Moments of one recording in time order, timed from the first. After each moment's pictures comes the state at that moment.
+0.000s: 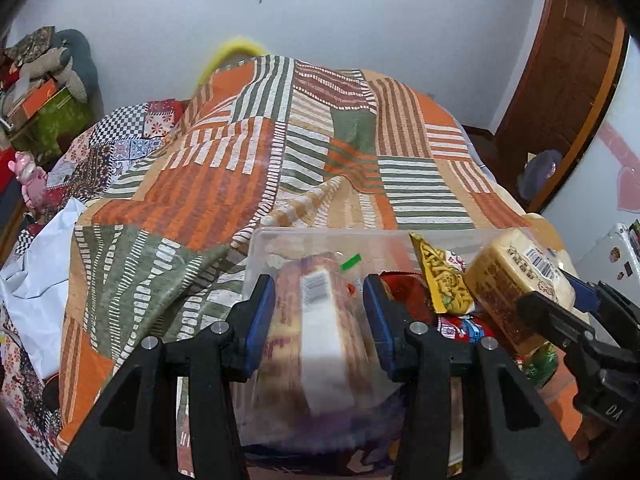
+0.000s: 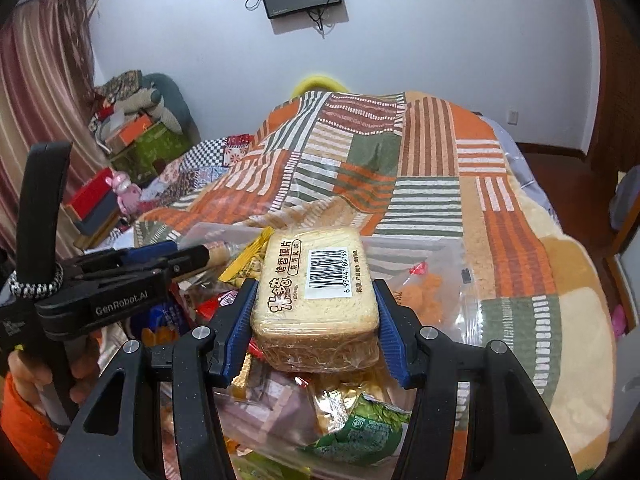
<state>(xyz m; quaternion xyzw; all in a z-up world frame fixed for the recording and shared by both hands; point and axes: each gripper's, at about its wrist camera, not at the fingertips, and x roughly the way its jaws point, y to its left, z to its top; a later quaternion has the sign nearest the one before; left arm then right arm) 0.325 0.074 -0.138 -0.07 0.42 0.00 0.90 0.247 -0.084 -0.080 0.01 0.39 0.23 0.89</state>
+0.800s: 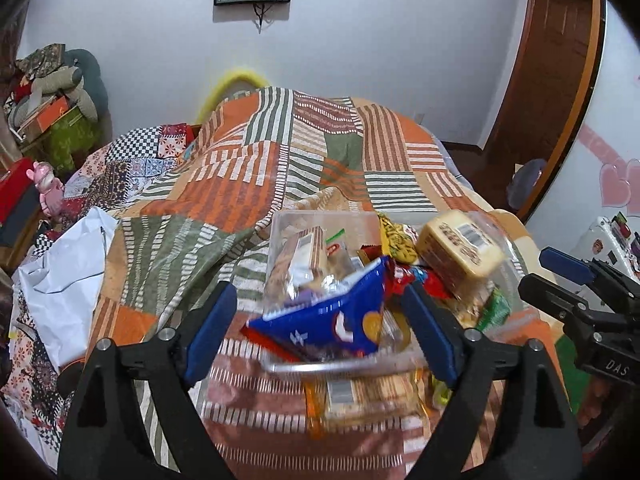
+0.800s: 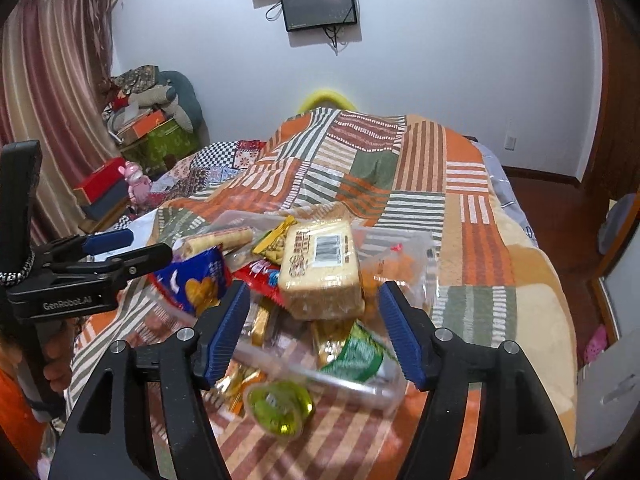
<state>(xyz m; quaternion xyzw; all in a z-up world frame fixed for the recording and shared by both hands) 0.230 0.071 -0.091 -0.06 0.38 0.00 0.92 0.195 -0.105 -0.049 -0.02 0.36 0.24 0.90</state>
